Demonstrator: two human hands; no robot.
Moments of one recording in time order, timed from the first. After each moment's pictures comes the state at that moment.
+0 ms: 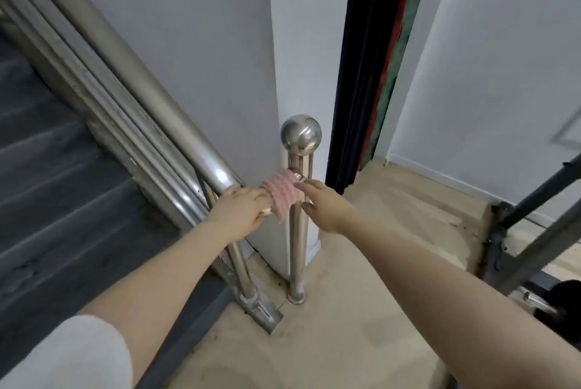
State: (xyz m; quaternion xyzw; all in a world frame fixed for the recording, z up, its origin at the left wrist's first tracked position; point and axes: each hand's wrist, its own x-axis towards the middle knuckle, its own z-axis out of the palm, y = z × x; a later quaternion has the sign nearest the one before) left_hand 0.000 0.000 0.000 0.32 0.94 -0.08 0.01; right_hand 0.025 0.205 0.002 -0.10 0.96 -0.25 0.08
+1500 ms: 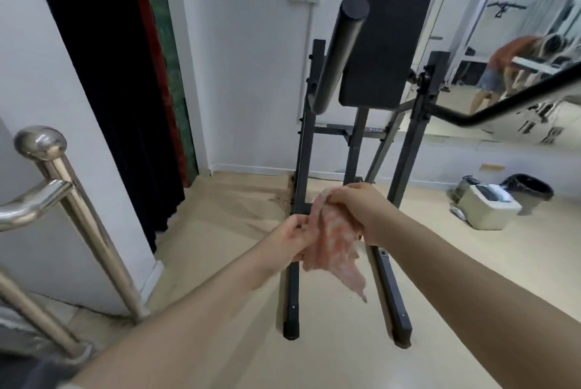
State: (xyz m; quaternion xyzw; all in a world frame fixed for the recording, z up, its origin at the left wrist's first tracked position) left_hand 0.444 0.315 0.065 0.35 0.60 0.56 0.45; right_hand 0.536 0.433 0.135 0.40 0.68 -0.59 -0.15
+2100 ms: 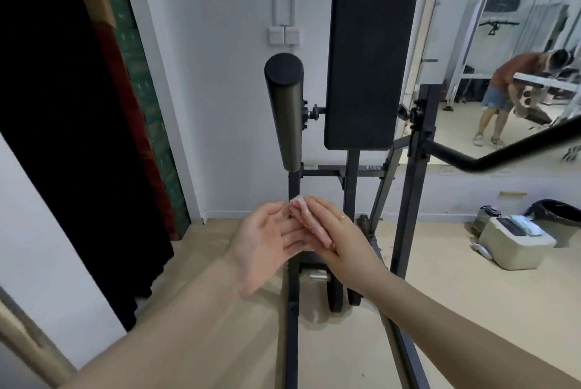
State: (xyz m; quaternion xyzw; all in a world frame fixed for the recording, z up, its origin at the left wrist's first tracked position) left_hand 0.368 0.497 0.150 0.28 0.43 0.68 0.51; right_hand 0.488 0.612 0.130 0.06 0.90 -0.33 -0.29
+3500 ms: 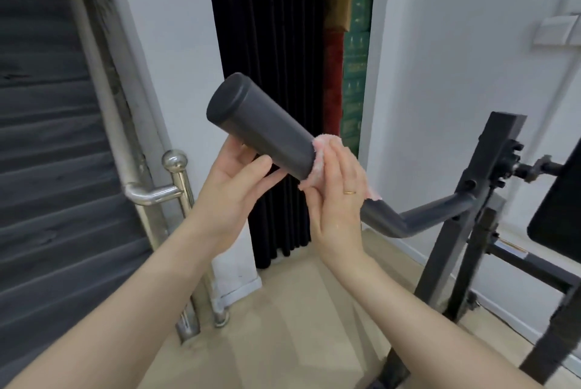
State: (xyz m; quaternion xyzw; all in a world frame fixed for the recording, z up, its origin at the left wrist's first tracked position) left_hand 0.348 0.611 0.219 0.26 0.62 0.73 -0.15; right_hand 0.323 0.746 0.173 -0.24 0.73 -0.44 -0.46
